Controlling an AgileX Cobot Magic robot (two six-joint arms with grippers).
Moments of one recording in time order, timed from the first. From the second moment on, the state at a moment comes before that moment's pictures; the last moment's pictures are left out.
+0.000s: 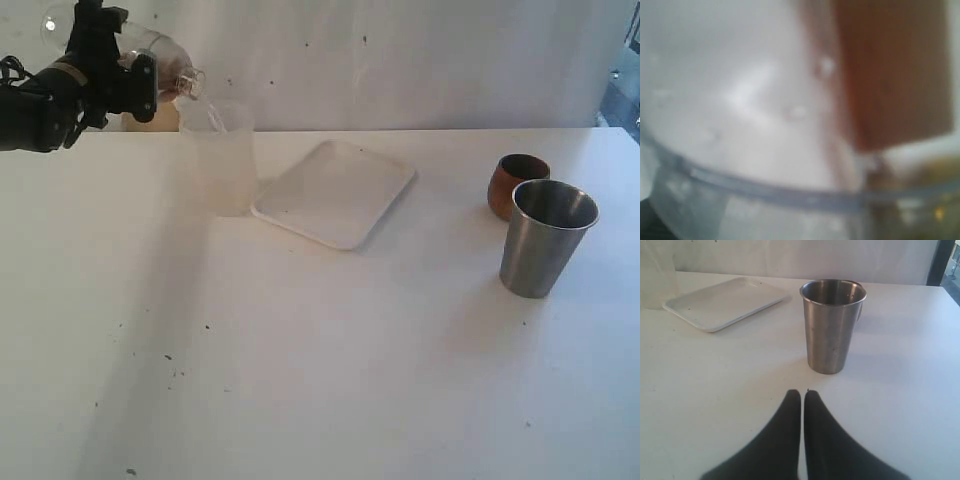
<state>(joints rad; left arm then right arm) -0.10 2.27 -1.66 0.10 -0.49 1.67 0.03 0.01 0.00 0.05 0.32 -0.03</state>
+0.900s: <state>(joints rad) -0.10 2.25 -1.72 0.15 -0.48 1.77 0.03 0.01 0.00 0.05 0.32 -0.03</state>
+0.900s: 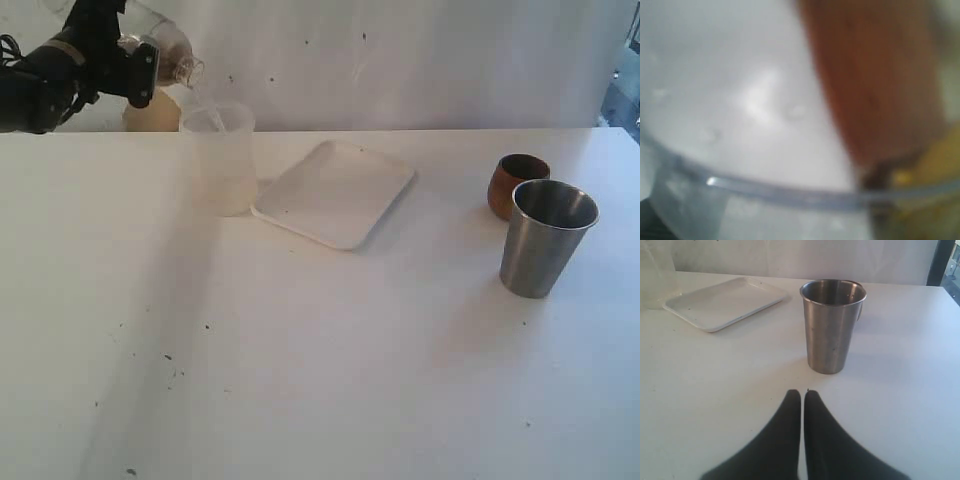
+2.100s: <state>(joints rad) -0.10 2.15 -1.80 0.22 -0.34 1.83 0.03 0.01 0.00 0.05 0.32 -0.03</state>
